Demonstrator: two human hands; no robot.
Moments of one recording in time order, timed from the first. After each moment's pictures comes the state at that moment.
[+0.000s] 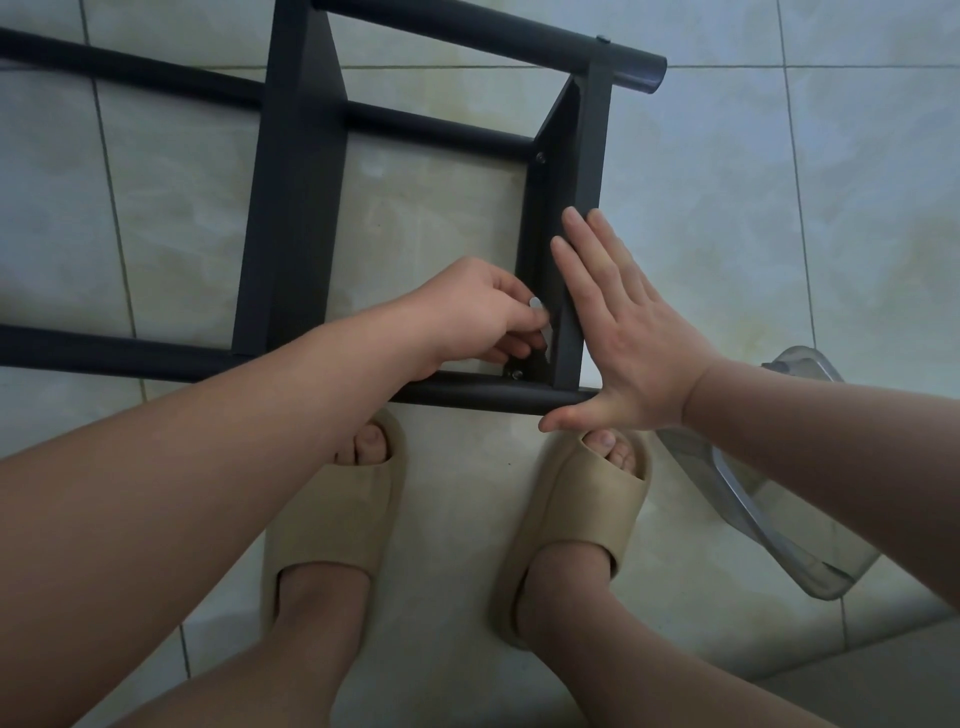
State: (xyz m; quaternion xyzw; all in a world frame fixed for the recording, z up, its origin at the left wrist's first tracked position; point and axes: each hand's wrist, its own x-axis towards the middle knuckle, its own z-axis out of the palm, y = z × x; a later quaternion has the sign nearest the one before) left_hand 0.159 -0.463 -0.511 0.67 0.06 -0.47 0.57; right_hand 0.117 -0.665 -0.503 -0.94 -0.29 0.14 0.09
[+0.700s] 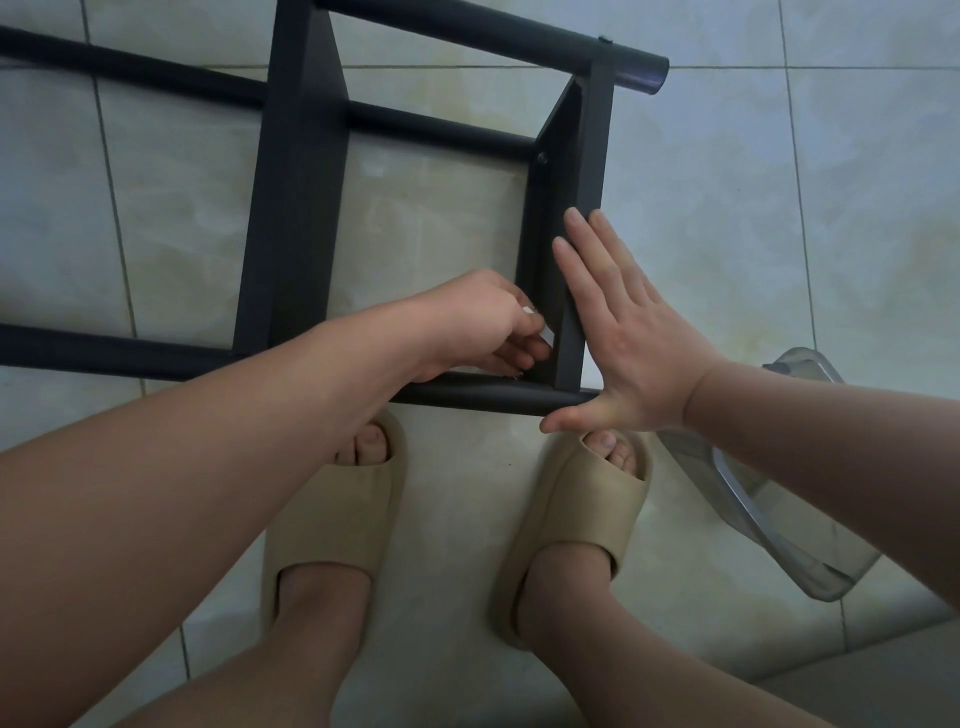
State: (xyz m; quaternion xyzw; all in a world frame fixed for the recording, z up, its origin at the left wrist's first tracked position) left_hand 0.157 -0.467 -0.512 0.63 0.09 -0.52 0.57; right_hand 0.117 -0.666 -0.505 -0.94 -0.29 0.13 0.09
